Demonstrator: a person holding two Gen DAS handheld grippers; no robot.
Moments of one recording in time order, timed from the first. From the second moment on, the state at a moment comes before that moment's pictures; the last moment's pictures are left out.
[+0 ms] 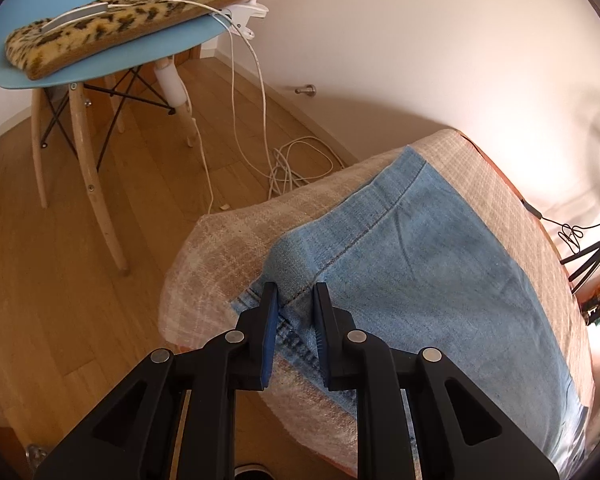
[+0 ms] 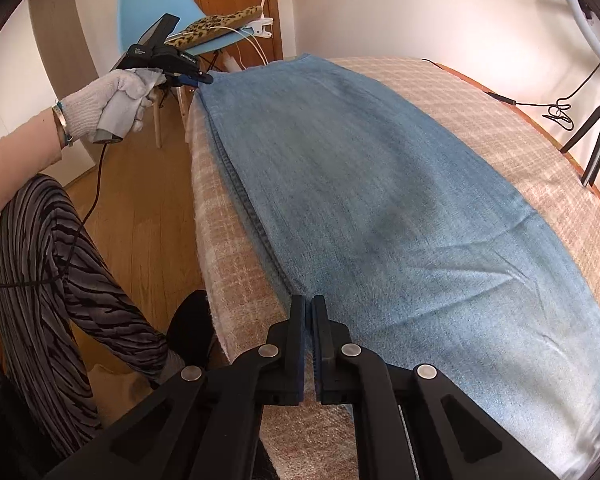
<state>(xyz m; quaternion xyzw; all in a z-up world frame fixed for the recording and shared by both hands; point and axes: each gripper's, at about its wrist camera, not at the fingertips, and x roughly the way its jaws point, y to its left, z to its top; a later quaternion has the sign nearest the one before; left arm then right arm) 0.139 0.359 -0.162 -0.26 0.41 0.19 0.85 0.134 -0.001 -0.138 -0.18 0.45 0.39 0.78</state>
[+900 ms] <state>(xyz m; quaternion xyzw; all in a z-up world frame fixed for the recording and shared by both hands) 0.120 0.385 -0.174 -0.45 0.36 0.17 0.80 0.141 -0.034 -0.113 -0.12 0.45 0.38 0.80</state>
